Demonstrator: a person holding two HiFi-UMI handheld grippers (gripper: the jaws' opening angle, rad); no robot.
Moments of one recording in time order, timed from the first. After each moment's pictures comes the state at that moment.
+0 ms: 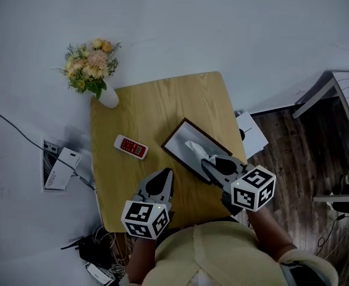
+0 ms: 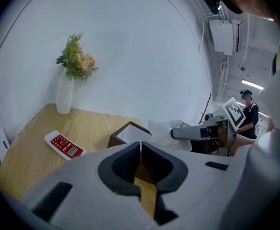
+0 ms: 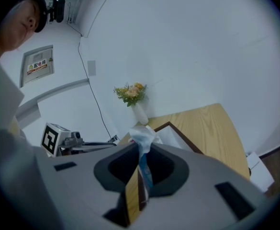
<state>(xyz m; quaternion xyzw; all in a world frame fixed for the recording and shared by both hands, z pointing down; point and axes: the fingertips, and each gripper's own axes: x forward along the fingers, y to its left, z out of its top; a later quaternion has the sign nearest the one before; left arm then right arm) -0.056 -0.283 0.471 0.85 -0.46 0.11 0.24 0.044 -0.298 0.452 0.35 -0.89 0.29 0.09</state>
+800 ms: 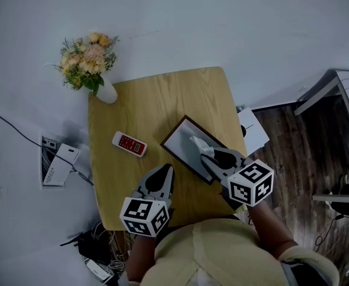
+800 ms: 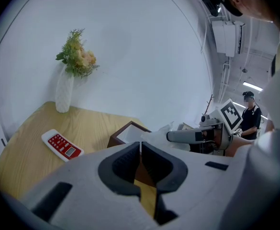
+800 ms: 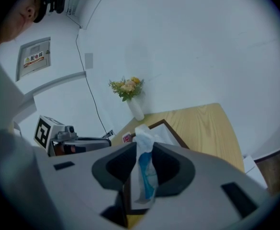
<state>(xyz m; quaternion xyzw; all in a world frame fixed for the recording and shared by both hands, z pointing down) -0.053 -0.294 0.476 0.84 -0.47 0.10 0.25 0.046 -0.318 0.470 0.35 -0.88 0.28 0.12</state>
